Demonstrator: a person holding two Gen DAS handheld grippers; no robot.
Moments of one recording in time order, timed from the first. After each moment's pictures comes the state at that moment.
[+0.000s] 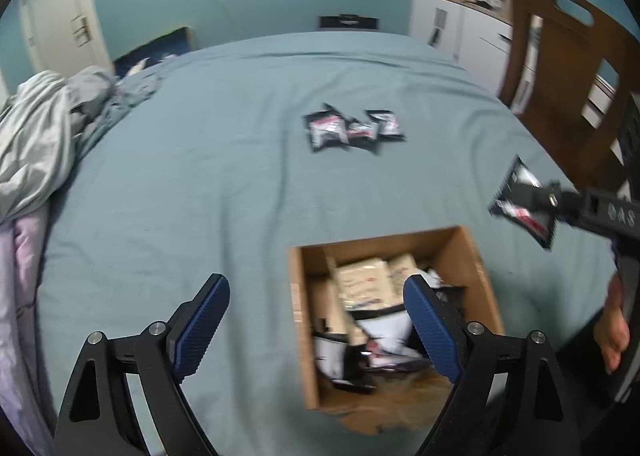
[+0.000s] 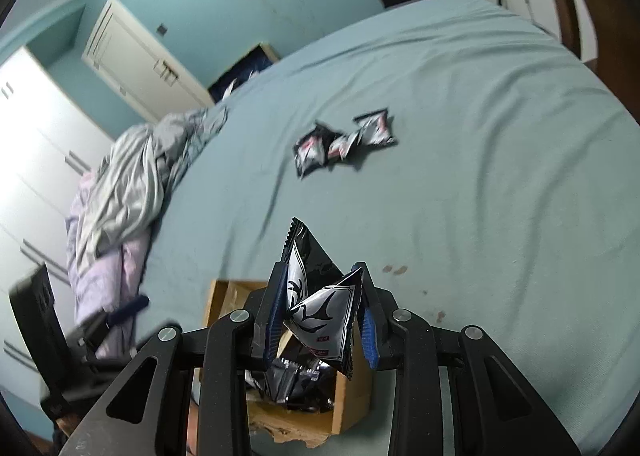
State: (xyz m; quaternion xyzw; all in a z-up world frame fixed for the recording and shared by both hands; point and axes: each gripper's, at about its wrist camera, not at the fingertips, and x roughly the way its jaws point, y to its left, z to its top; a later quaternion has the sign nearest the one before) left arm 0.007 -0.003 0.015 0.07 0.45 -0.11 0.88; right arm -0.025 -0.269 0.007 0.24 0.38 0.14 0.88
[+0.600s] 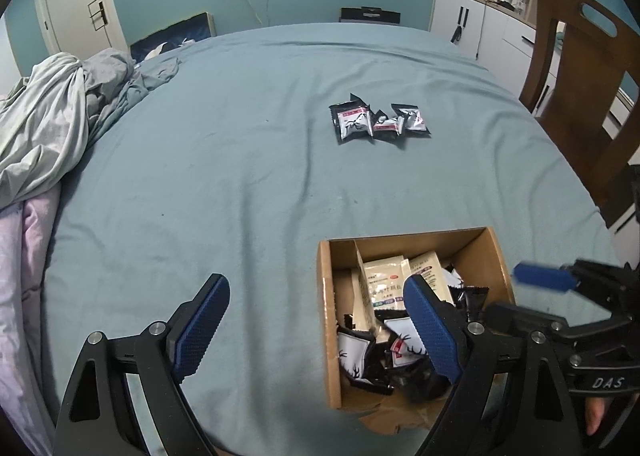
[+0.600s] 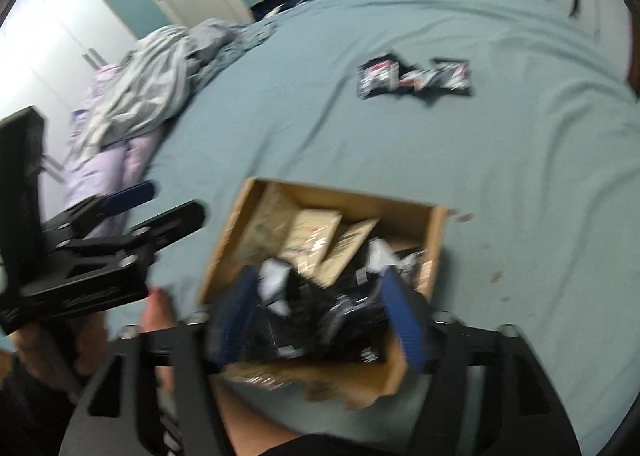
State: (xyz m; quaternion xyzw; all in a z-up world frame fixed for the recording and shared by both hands) left arm 0.013 0.010 0.008 0.06 0.47 -0.08 0.88; right arm -0.003 -0.199 0.005 0.11 0.45 0.18 0.87
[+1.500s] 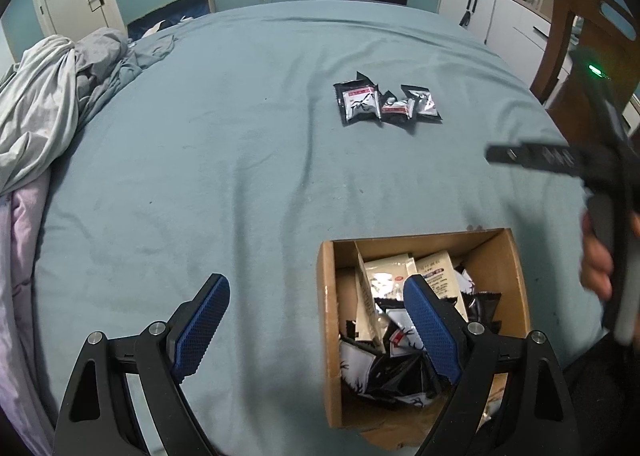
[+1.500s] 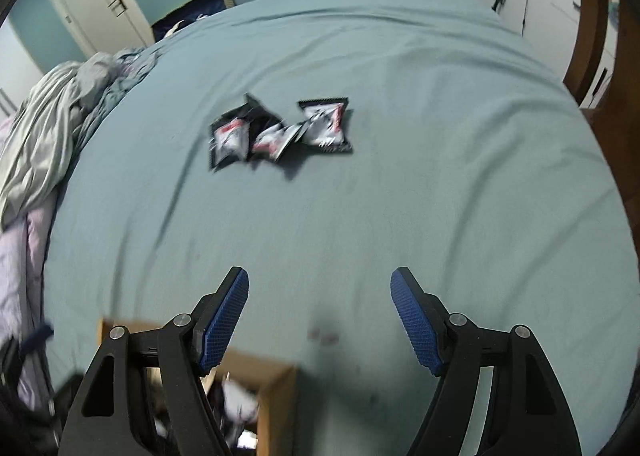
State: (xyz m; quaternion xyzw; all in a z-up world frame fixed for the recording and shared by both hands) left arm 0.040 0.008 -0.011 0.05 0.51 -0.08 0.86; right arm 0.143 -0.260 0.008 0.12 0.47 0.02 0.87
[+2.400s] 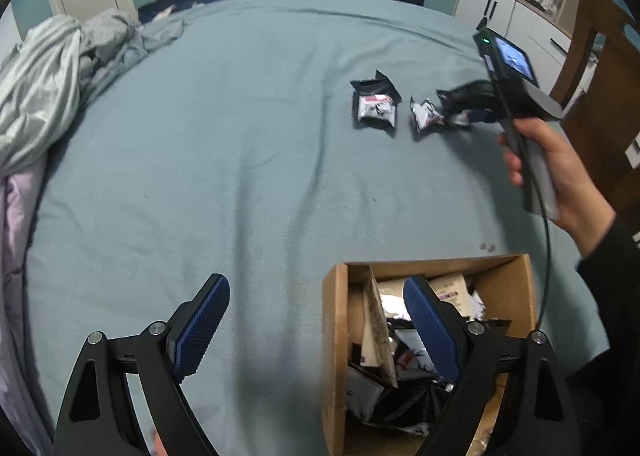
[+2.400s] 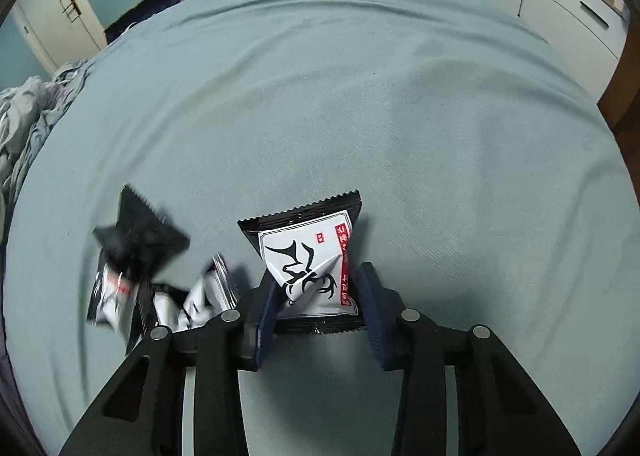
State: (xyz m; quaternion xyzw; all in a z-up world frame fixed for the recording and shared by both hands) left arm 0.060 0.013 -0.020 0.03 0.51 -0.06 0.86; right arm 0.305 -0.265 -0.066 0.11 0.49 -0.03 0.87
